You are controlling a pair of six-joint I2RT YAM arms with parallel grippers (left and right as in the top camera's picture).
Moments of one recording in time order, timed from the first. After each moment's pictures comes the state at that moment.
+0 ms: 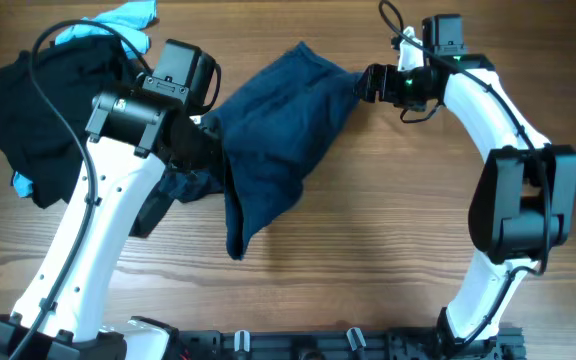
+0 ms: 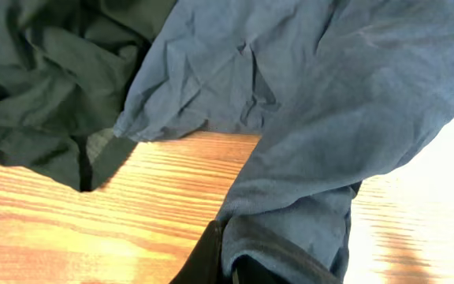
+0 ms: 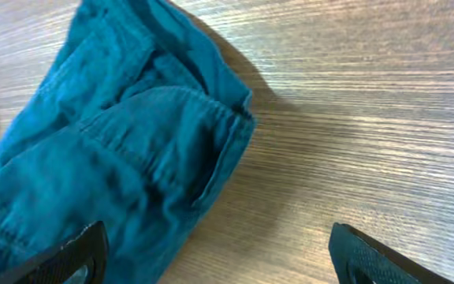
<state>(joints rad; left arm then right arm) -0.34 1.52 1.61 -1.40 -0.08 -0.45 0.06 2.07 1.56 -0.62 -0.42 0.17</state>
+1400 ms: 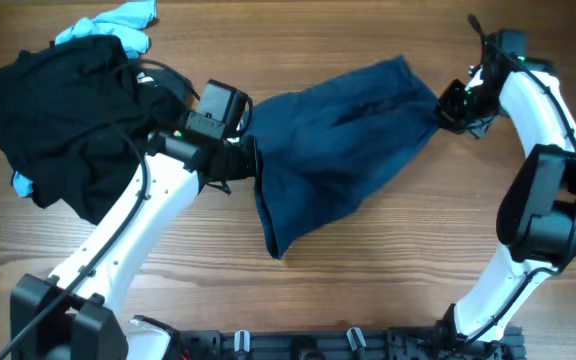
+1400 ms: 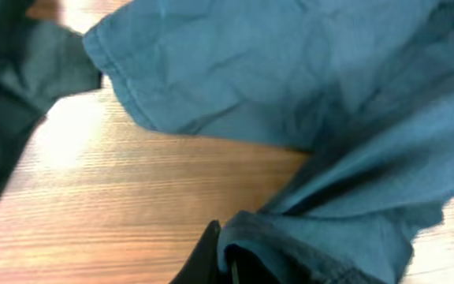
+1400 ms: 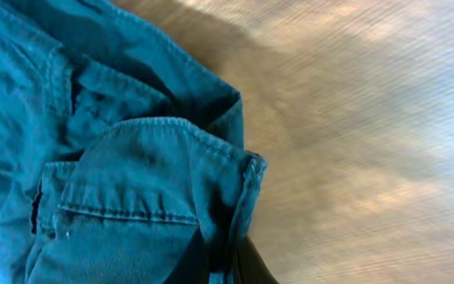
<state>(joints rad) -0.41 1.53 1.19 -0.85 0.05 -0.46 -0.17 2.06 1.57 -0.93 -0.22 0.46</state>
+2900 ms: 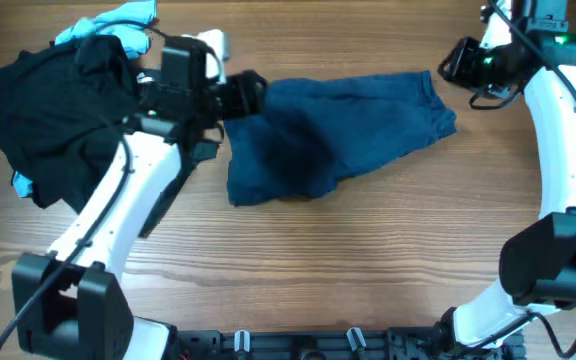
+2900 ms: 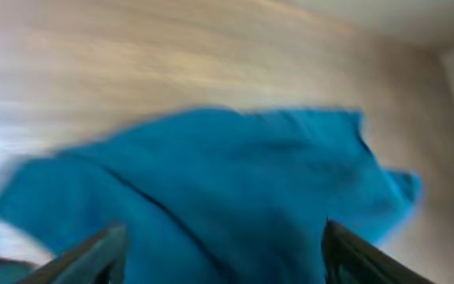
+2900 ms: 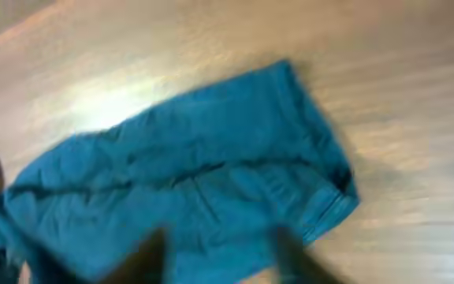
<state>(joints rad) -0.27 1.61 1.24 -0.38 0.29 -0.42 -0.10 1.83 1.73 -1.02 -0.27 0.20</state>
